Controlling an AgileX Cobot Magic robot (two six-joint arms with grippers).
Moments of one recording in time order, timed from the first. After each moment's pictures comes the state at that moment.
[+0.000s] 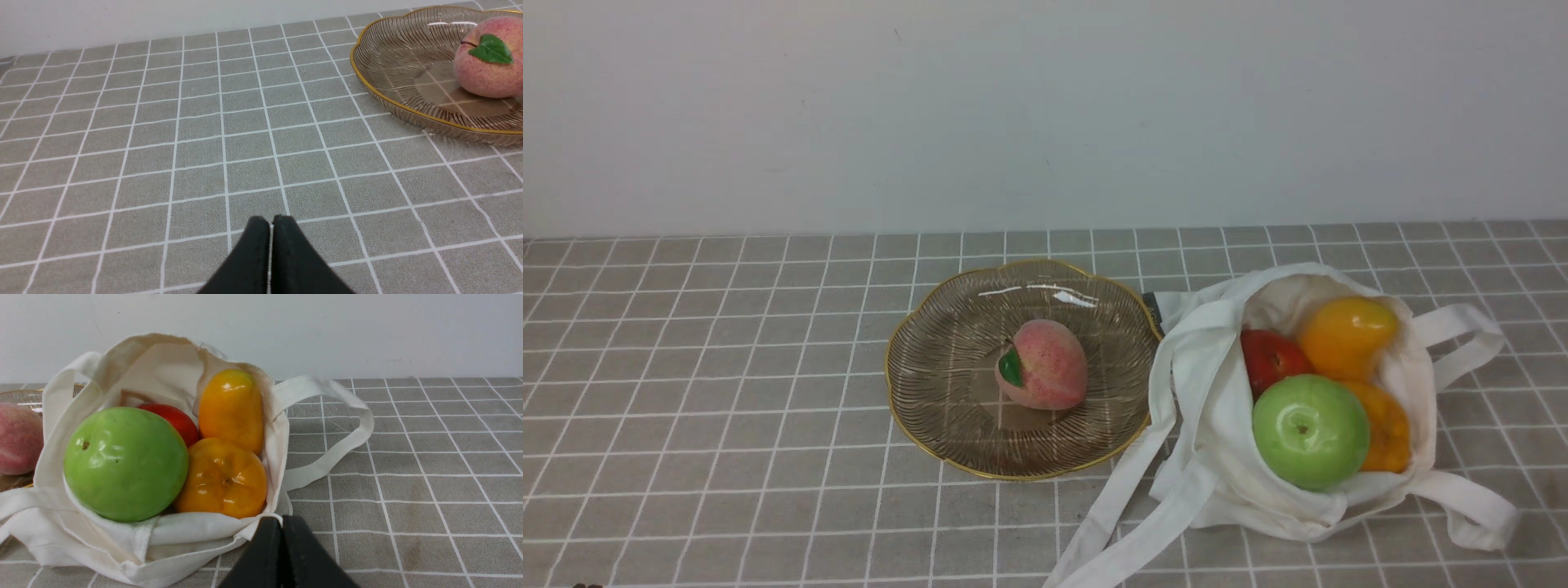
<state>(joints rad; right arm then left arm) 0.06 -0.01 0.03 0.01 0.36 0.02 -0.07 -0.01 0.03 -0.02 0.38 0.07</state>
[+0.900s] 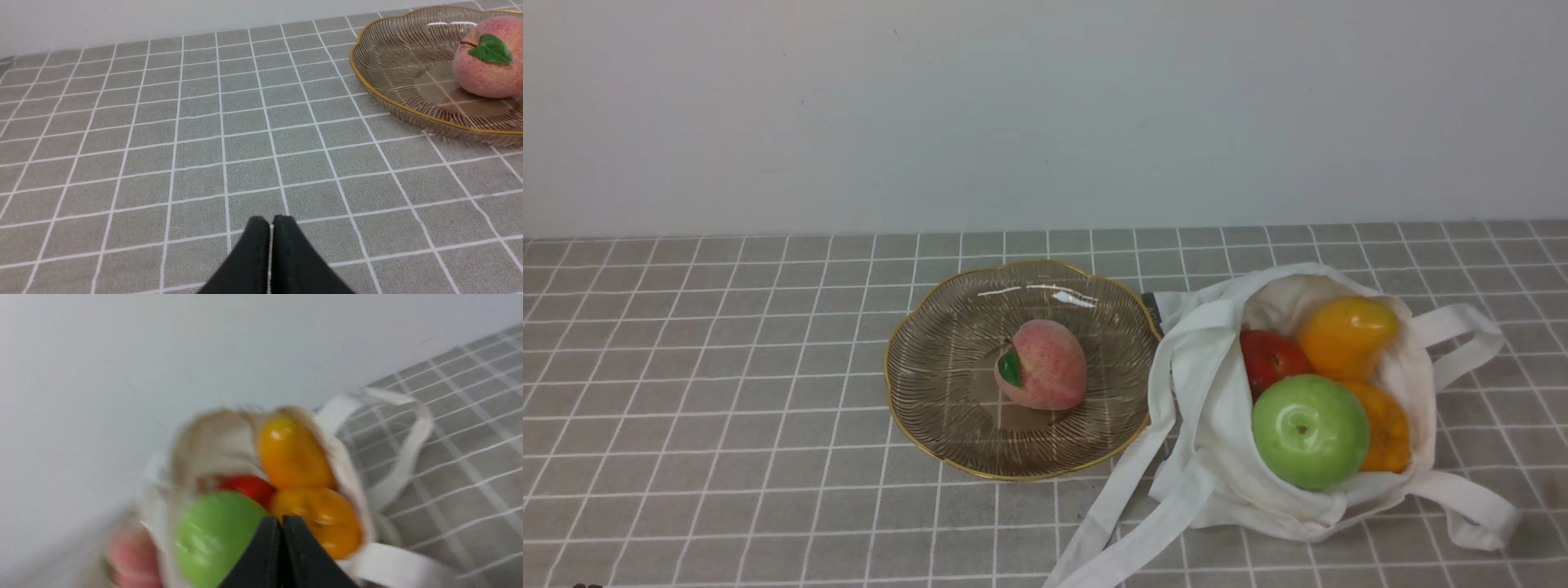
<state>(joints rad) 0.06 -0.01 0.03 0.47 0.21 0.28 -0.07 -0.01 0.03 -0.02 0.38 0.07</state>
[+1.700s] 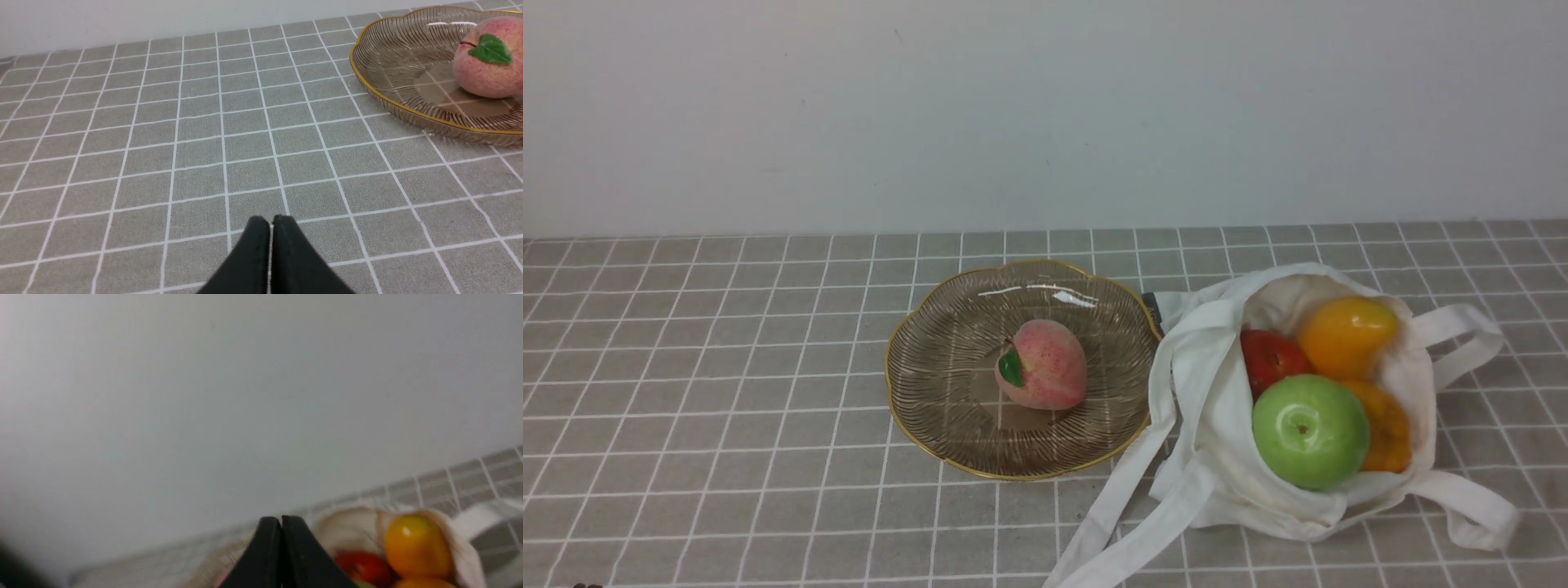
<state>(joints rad) 0.06 0.32 -0.46 0.54 0.50 -0.08 -0.07 -0.01 0.03 -0.02 0.38 0.07</state>
